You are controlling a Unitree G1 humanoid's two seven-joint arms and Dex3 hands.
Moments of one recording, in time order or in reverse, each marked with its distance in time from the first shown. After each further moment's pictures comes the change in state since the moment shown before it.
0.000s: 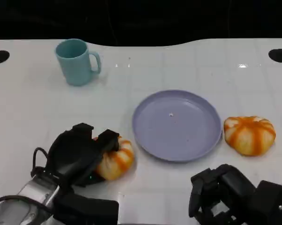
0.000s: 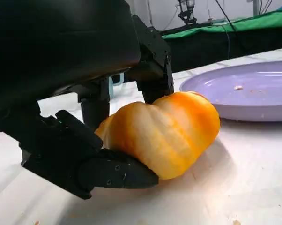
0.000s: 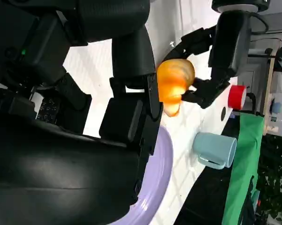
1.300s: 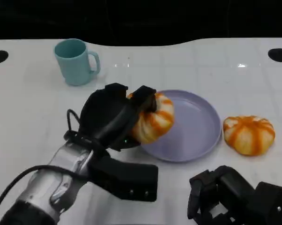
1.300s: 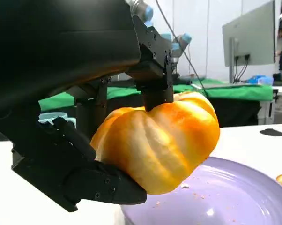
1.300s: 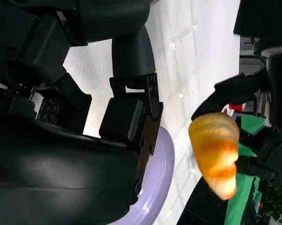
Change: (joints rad) left arm -0.132 -0.149 0.022 -0.184 -0.048 0.106 -0.127; right arm 0.006 -0.001 0.010 -0.003 0.000 0.004 -0.002
